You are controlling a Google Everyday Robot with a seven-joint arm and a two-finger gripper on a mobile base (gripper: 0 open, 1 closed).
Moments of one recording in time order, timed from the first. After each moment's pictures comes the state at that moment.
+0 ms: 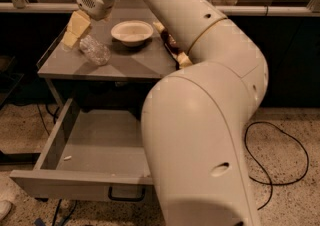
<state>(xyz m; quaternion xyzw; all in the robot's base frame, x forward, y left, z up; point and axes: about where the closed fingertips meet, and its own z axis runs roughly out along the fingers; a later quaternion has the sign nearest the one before) 0.693 0.192 0.919 -0.55 0.79 0.17 0.20</state>
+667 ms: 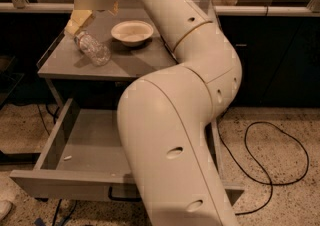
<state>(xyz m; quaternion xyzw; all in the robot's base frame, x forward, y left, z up) 0.741 0.186 0.923 -0.48 0.84 0.15 0.21</state>
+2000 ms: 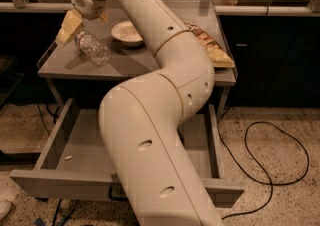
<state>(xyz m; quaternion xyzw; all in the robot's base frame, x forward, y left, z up) 0.744 0.222 0.893 -0.50 0.83 0.16 0.18</state>
